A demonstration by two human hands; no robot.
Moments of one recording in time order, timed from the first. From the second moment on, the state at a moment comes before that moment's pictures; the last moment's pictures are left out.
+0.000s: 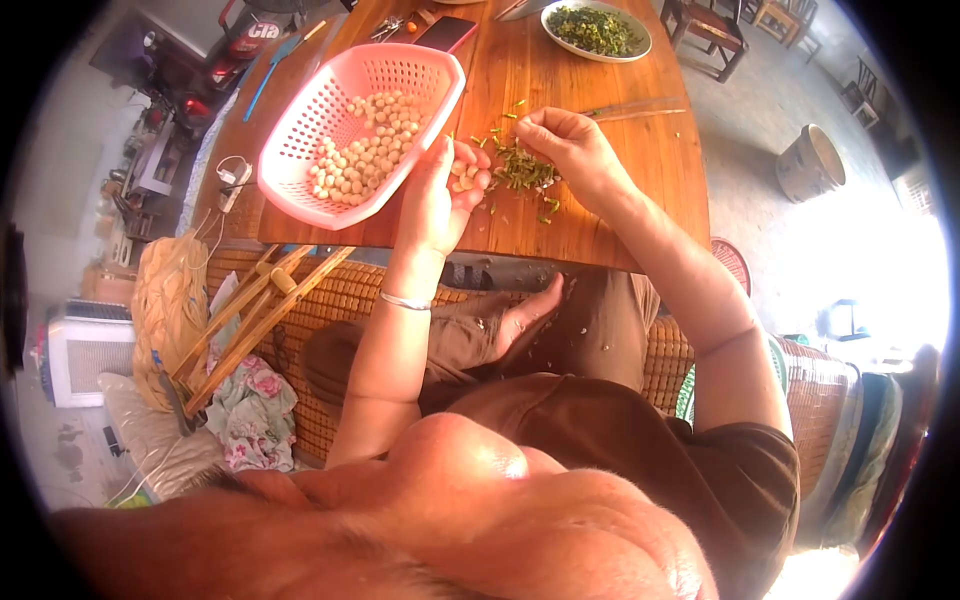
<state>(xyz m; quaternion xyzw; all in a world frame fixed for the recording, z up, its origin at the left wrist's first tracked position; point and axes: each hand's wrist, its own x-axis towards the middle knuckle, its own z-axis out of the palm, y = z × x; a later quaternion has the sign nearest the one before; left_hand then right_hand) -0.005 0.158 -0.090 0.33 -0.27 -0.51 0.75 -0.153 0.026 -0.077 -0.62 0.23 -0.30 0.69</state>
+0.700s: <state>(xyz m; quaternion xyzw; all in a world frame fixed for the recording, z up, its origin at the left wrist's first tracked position) -0.027 0.145 -0.085 0.47 -0.42 -0.31 0.71 -0.158 0.027 -0.075 -0.69 0.12 -0.28 0.66</state>
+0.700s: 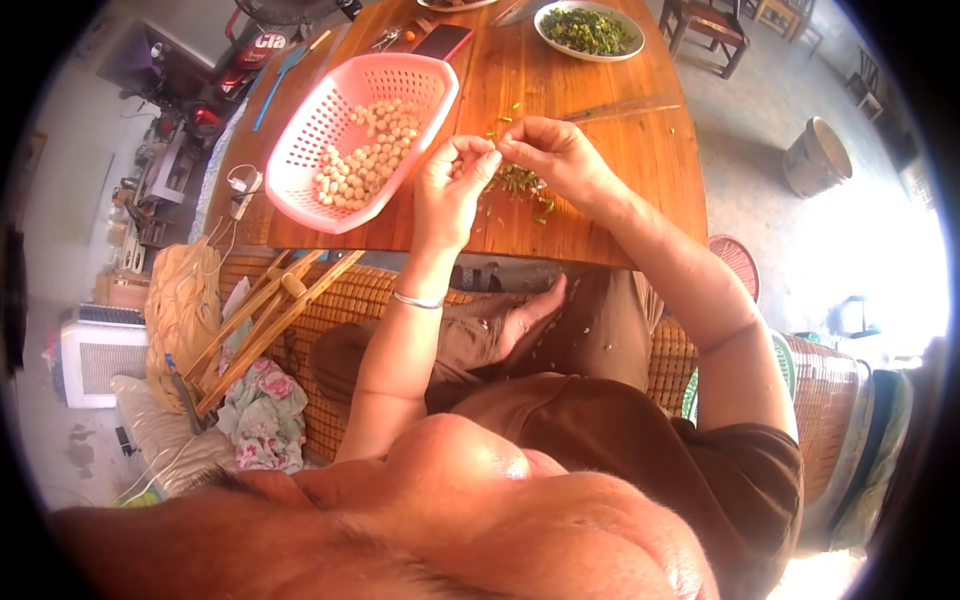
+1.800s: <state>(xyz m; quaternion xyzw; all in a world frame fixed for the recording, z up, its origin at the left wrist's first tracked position) -0.039 0.146 -0.080 0.46 -0.48 -0.25 0.70 -0.165 0.039 -0.072 -0.76 0.11 -0.33 0.55</state>
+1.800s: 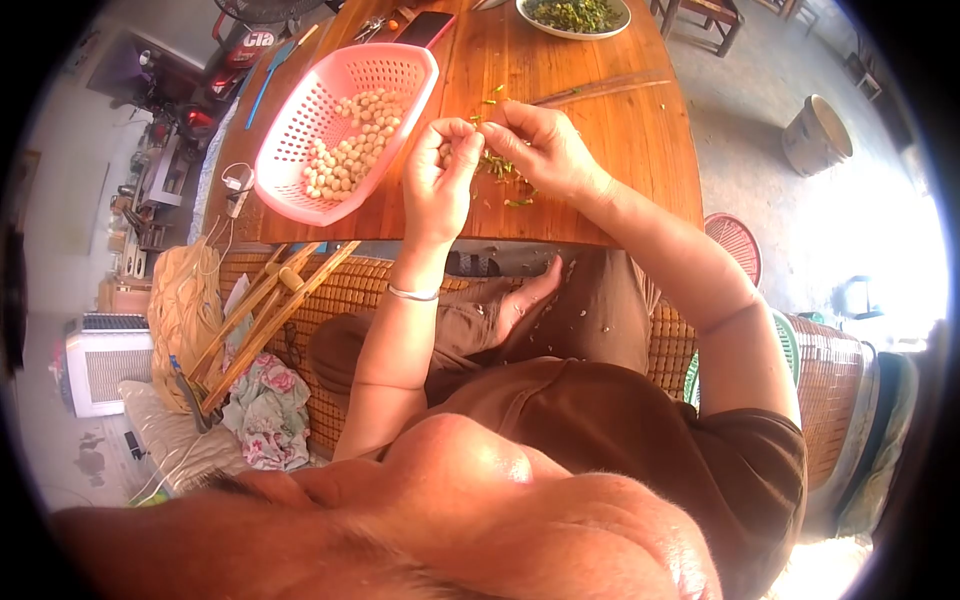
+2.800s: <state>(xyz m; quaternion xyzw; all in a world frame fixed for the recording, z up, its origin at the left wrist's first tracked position) -0.046 0.149 -0.080 0.46 -0.45 -0.28 0.72 -0.164 0.038 -0.077 -0.79 0.07 -0.35 0.50</state>
